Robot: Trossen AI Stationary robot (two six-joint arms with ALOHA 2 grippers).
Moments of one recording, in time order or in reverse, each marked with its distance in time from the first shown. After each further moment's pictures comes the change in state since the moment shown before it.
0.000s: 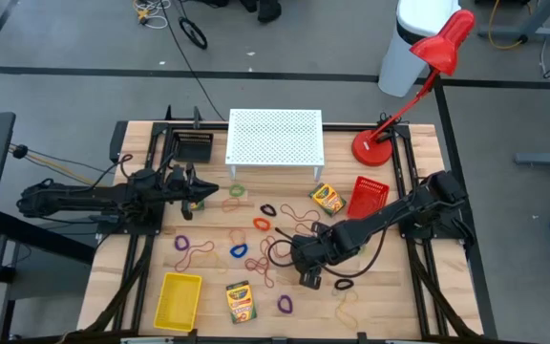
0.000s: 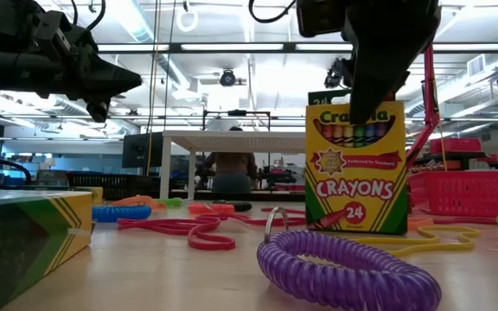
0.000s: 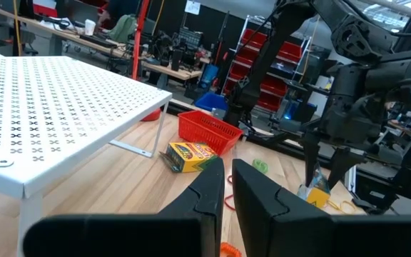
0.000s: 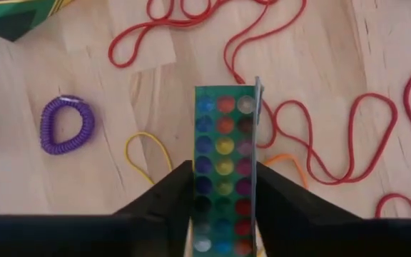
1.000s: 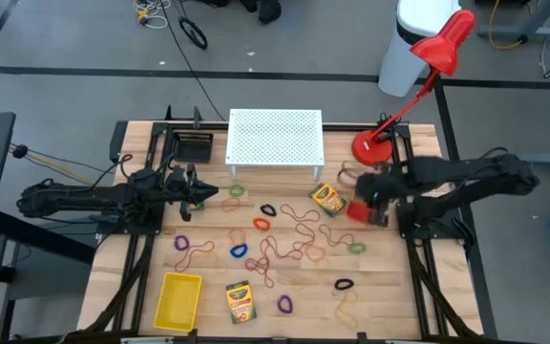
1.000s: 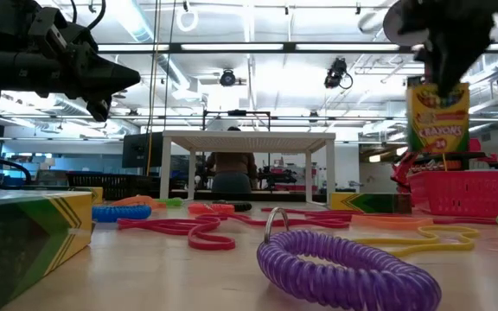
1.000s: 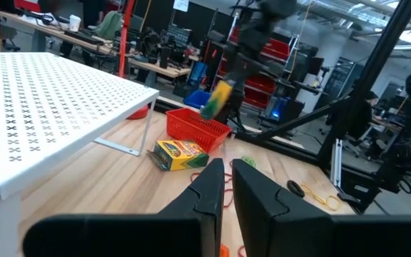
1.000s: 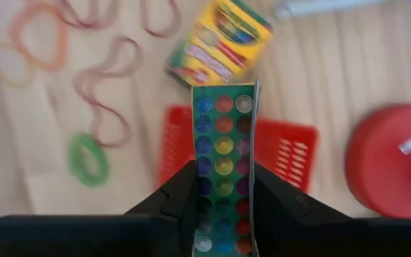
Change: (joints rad) left arm 0.000 0.000 0.000 0.003 0.045 -0.006; right arm -0.382 -0.775 -0.348 -0.508 0.069 -0.449
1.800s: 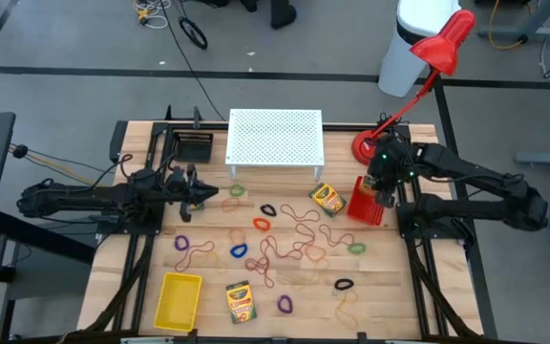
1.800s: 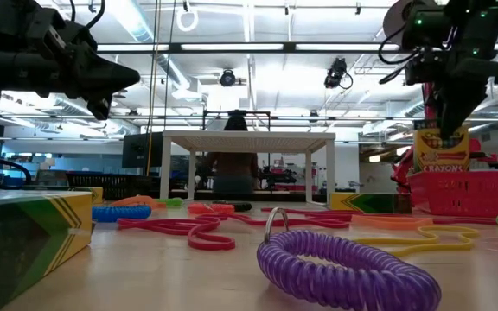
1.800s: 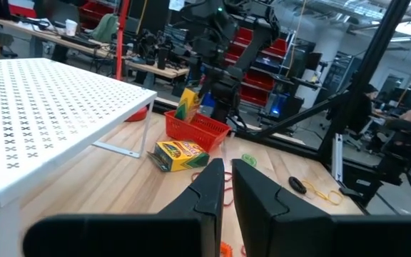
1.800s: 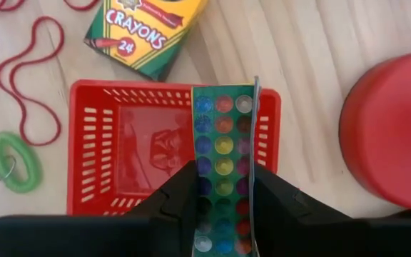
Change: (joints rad) left arm 0.000 0.000 0.000 0.000 0.020 0.035; right arm -0.568 -0.165 -0.258 0.164 -0.240 -0.418
